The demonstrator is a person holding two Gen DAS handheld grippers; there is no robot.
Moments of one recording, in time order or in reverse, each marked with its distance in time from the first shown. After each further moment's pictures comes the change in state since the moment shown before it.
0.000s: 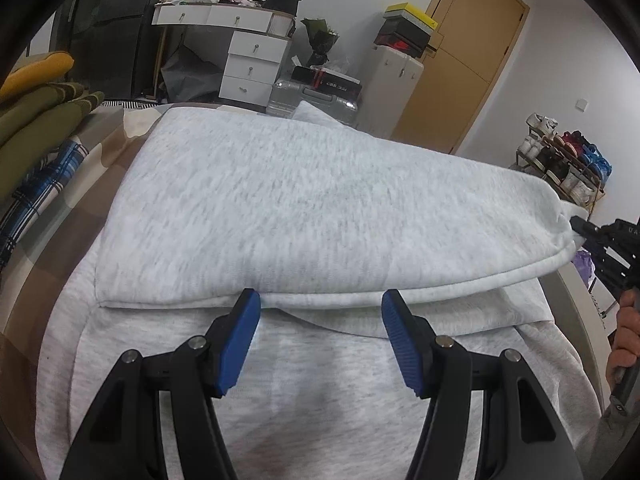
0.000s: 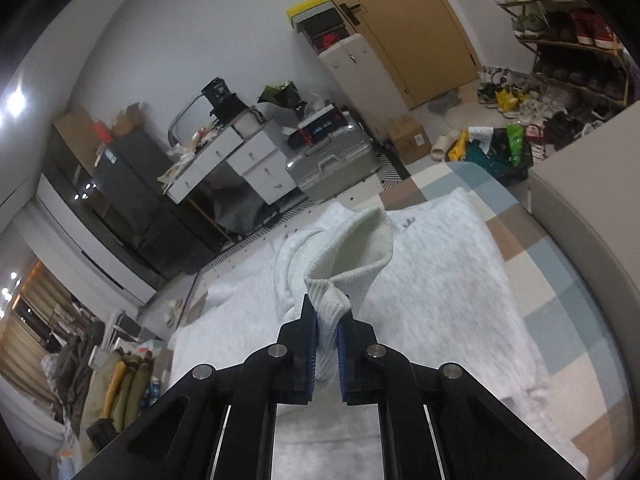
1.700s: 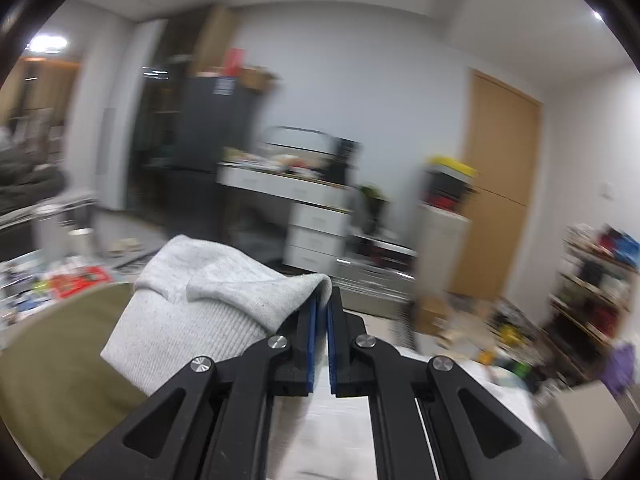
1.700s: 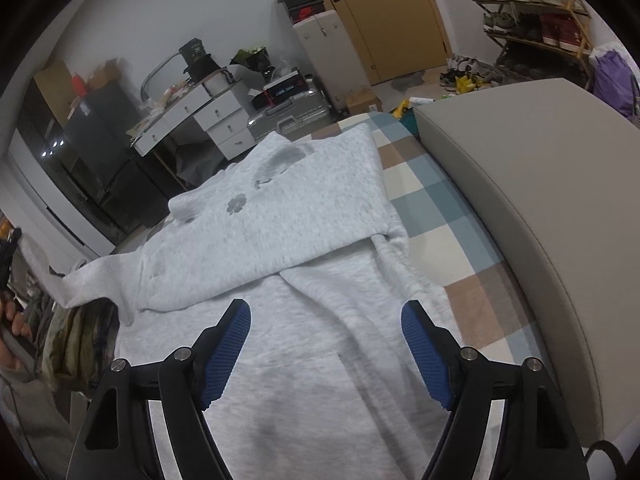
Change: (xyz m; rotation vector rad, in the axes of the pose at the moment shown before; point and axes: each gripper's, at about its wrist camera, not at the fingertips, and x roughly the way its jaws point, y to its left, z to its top) left arm -0.153 -0.021 0.127 0.066 -0.536 0.169; right arm -0.095 -0.046 -0.081 -0.064 0.107 -0.160
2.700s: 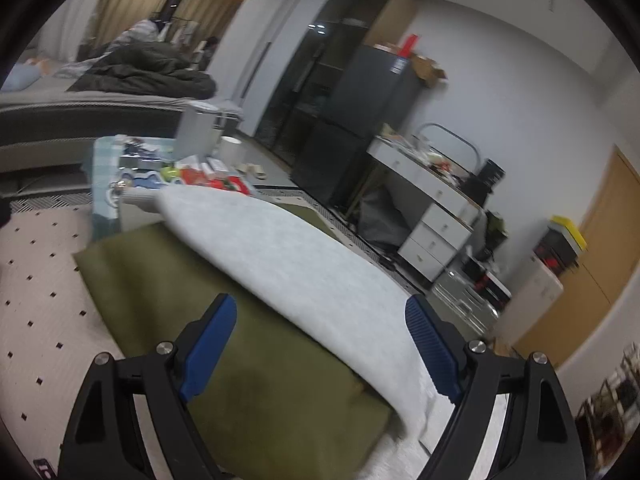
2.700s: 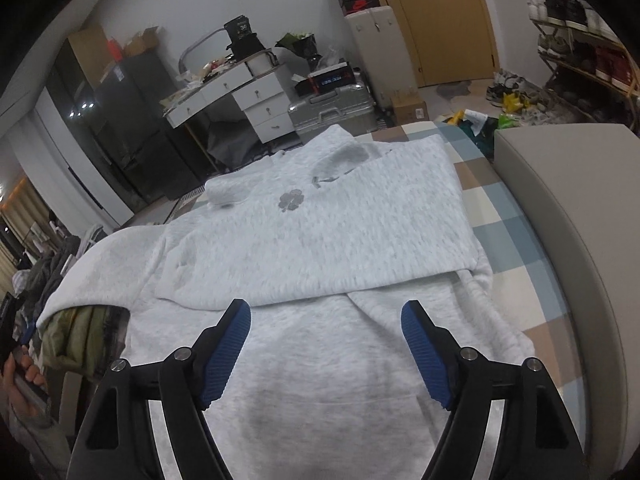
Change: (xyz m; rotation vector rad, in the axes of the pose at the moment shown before) left arm -0.079 0.204 -0.029 -0.502 0.028 0.500; right arm 0.029 0.062 0.016 -0.150 0.028 0.077
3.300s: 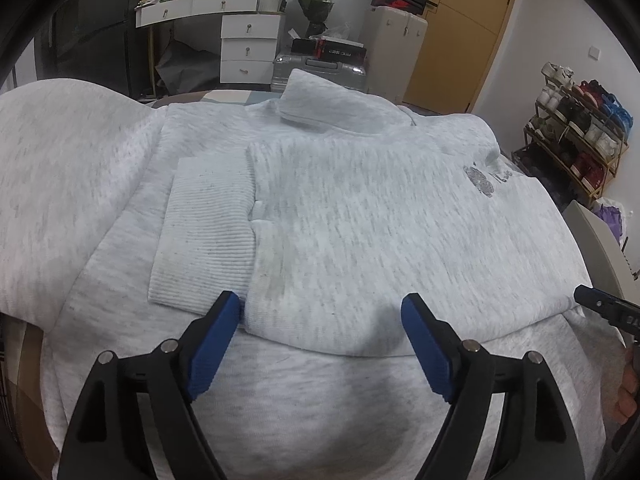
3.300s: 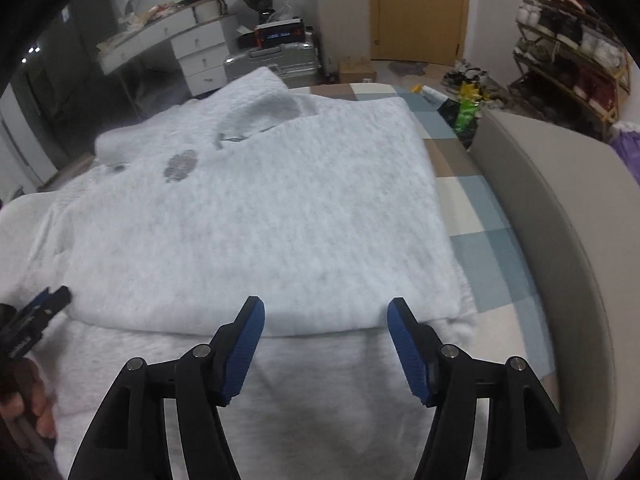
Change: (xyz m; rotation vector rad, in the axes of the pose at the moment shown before) left arm 0.097 -0.203 -0.269 0.740 0.599 -0.390; right arm 0.102 -0.024 0.026 -0.065 0.144 -0.261
